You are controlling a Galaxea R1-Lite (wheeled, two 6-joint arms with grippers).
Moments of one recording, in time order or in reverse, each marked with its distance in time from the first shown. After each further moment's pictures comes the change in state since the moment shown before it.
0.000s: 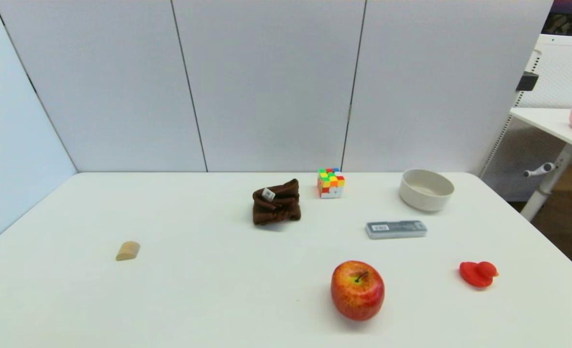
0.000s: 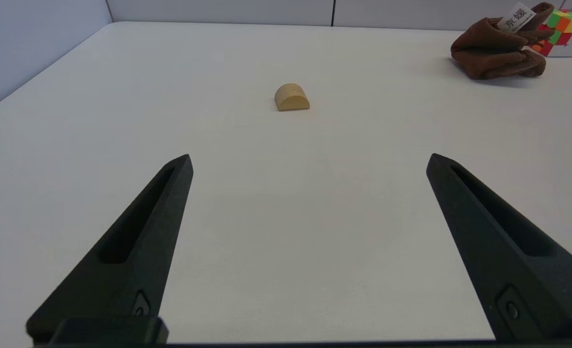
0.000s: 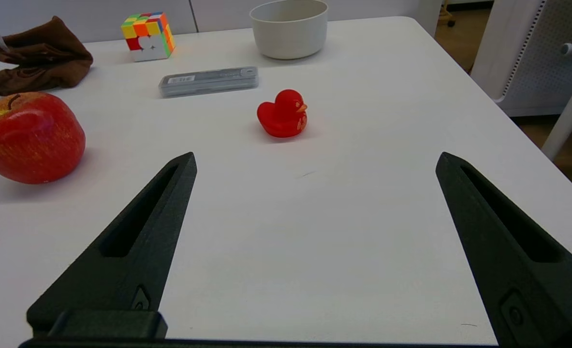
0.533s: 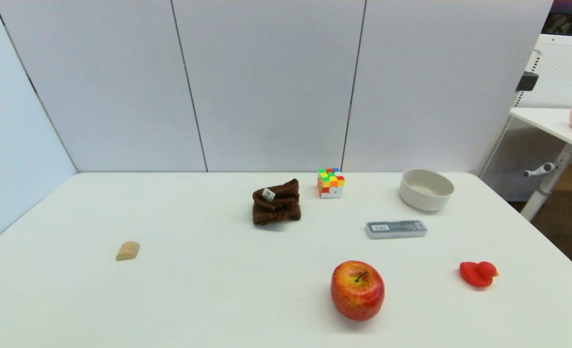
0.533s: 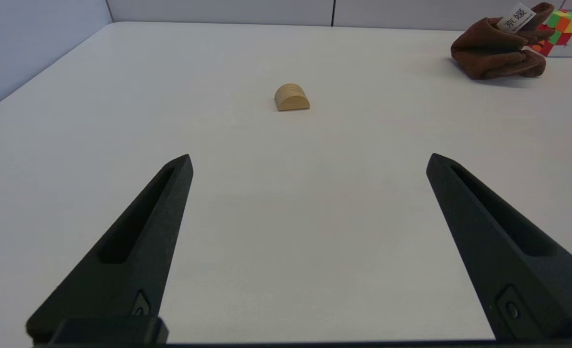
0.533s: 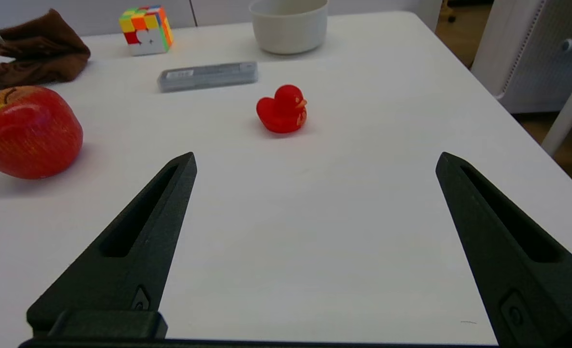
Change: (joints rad) left arm 0.000 0.000 0.000 0.000 0.000 0.000; right arm 0.000 0.017 -0.010 0.007 0.001 -0.005
